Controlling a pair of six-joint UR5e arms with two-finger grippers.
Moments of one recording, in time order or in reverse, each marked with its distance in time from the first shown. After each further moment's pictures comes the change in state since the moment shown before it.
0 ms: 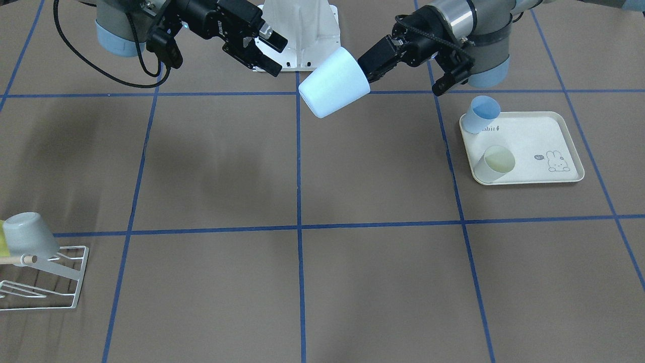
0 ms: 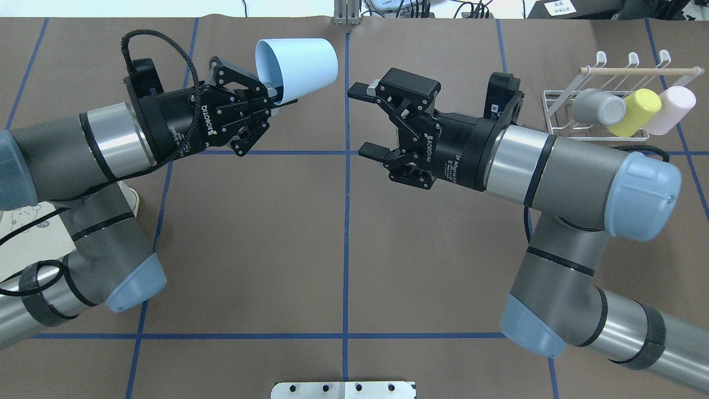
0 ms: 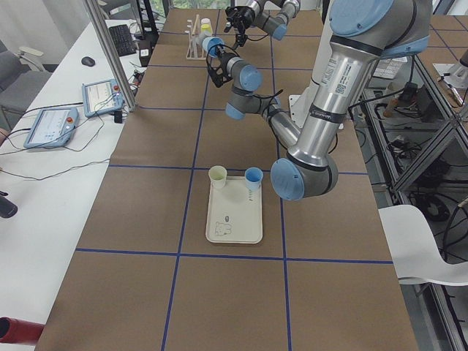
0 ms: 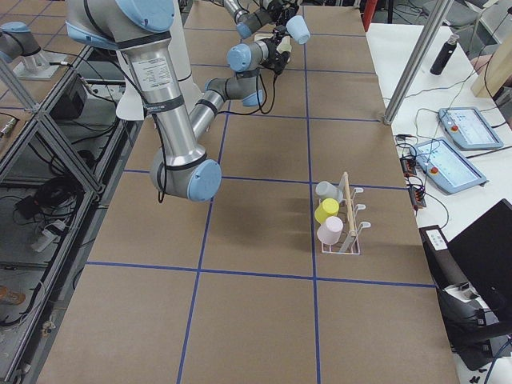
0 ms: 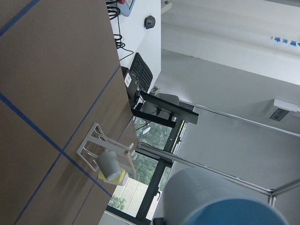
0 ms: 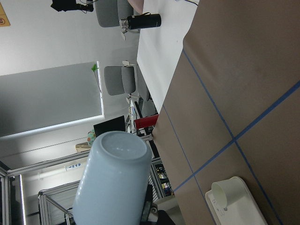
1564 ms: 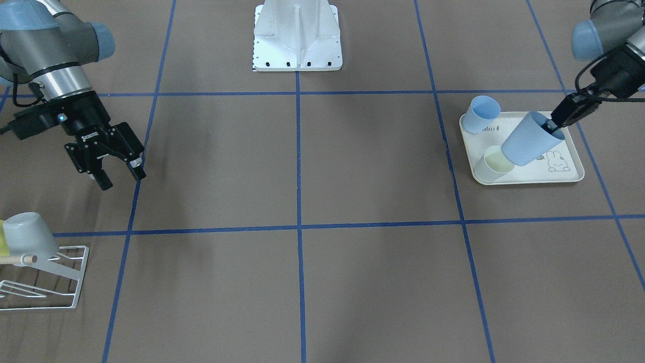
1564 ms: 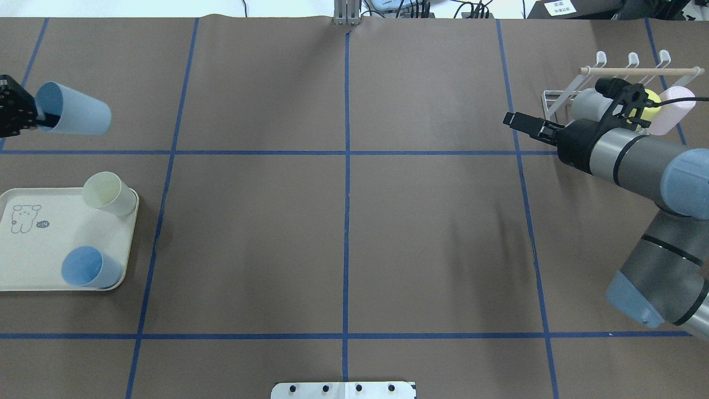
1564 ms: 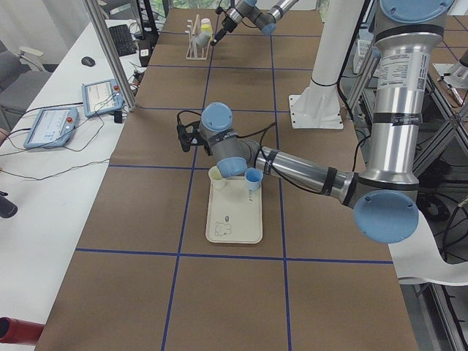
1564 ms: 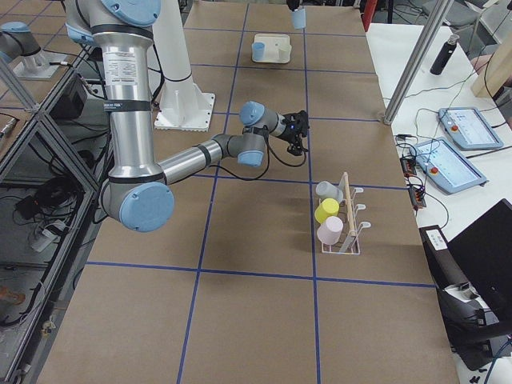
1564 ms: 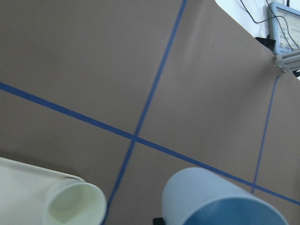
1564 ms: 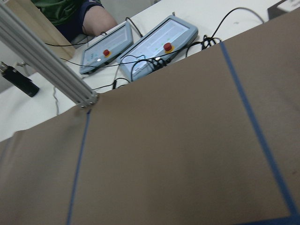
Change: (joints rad) left arm -0.530 0.319 -0.033 0.541 -0.820 0.704; right arm 0.140 -0.349 -0.079 -0.147 -0.086 -0.706
